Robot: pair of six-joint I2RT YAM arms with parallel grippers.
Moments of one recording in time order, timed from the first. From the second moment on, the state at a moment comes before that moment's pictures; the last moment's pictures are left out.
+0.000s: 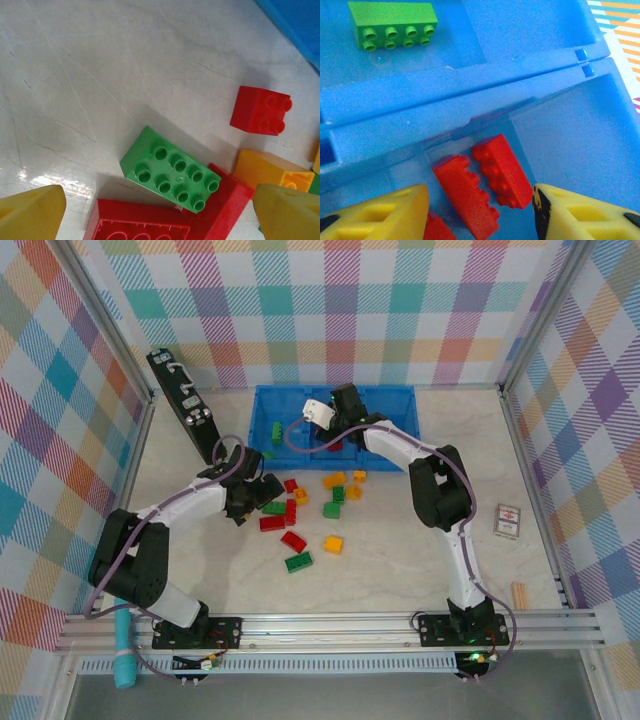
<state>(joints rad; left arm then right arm) -0.38 1.53 0.92 -0.53 0.04 -0.99 0.53 2.27 1.84 -0.25 -0.08 -0.77</state>
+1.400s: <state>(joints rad) -0.48 1.73 0.98 -0.57 -0.18 -1.26 0.52 2.10 1.67 -0.22 -0.12 -0.73</state>
